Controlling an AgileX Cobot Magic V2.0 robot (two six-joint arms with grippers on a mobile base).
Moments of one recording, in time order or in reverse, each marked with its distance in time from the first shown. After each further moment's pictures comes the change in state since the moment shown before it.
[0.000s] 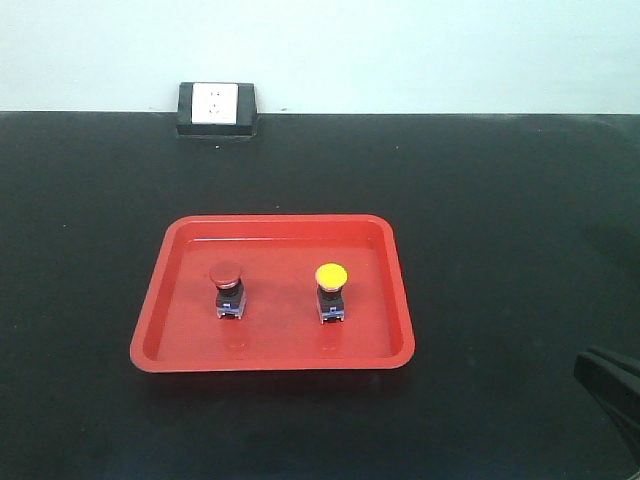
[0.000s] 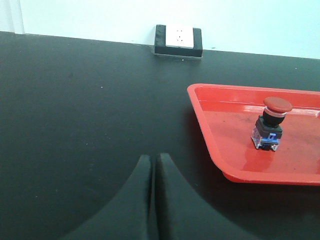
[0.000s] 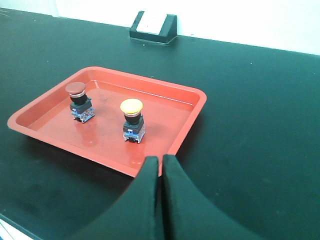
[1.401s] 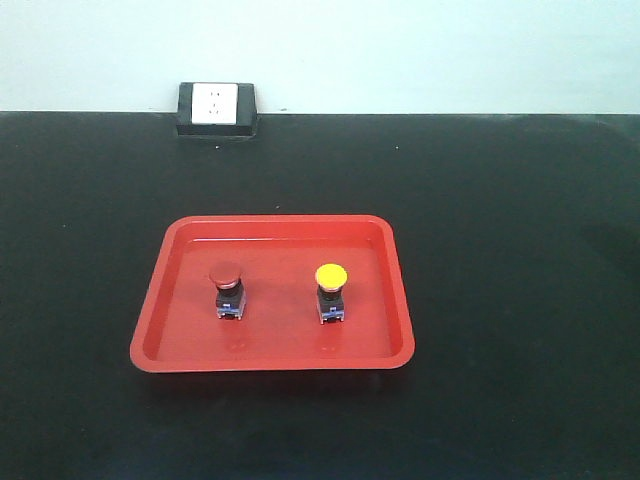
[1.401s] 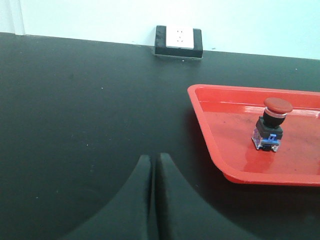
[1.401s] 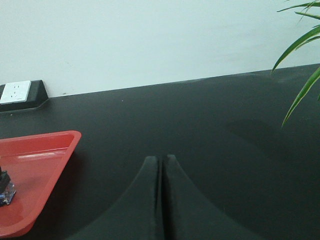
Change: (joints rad) left arm 0.000 0.000 0.000 0.000 -0.003 0.002; right arm -0.564 -0.392 0.382 0.128 -0.238 -0.050
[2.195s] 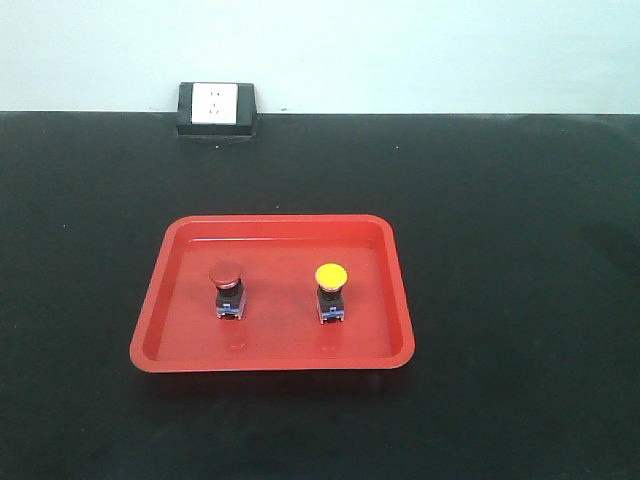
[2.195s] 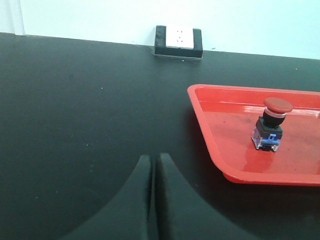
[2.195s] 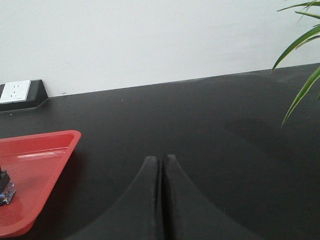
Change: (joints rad) left arm 0.000 0.000 0.000 0.000 0.000 0.001; right arm 0.000 0.000 0.000 0.000 0.002 0.000
